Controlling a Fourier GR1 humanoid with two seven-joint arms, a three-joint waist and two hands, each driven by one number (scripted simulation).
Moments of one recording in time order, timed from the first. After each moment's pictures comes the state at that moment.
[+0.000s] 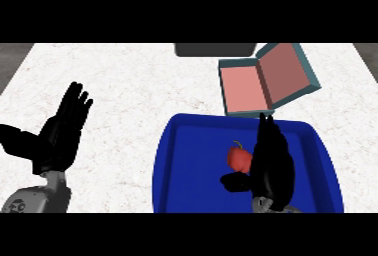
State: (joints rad) left arm -0.13 0.21 -0.02 -1.63 0.22 0.20 0.20; right arm -0.13 -0.01 0.48 -1.79 1.11 -0.03 1.13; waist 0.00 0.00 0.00
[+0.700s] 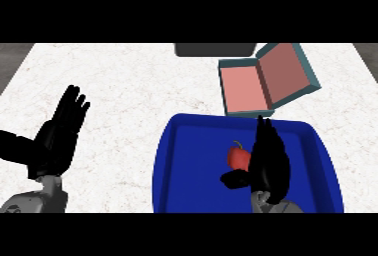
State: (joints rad) left arm -0.10 0.20 0.00 -1.66 0.20 0.17 0.20; right arm -0.13 -0.01 0.45 -1.70 1.06 -0.08 1.10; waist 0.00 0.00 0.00
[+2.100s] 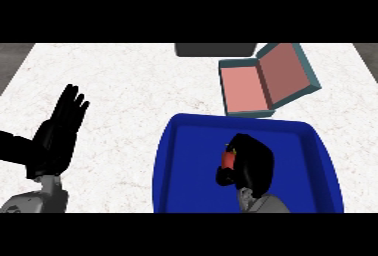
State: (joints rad) left arm -0.10 0.16 0.05 -1.67 0.16 0.12 0.22; right arm -0.18 -0.01 0.52 -1.53 1.16 -0.14 1.05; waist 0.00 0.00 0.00
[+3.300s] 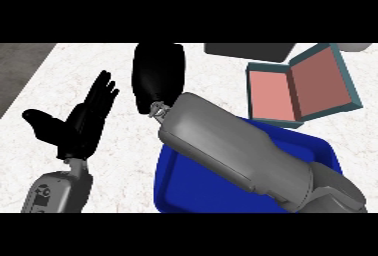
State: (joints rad) left arm -0.23 0.11 -0.04 -1.61 0.13 0.11 0.24; right arm -1.25 -0.01 0.71 -1.00 0.71 -0.12 1.05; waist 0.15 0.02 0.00
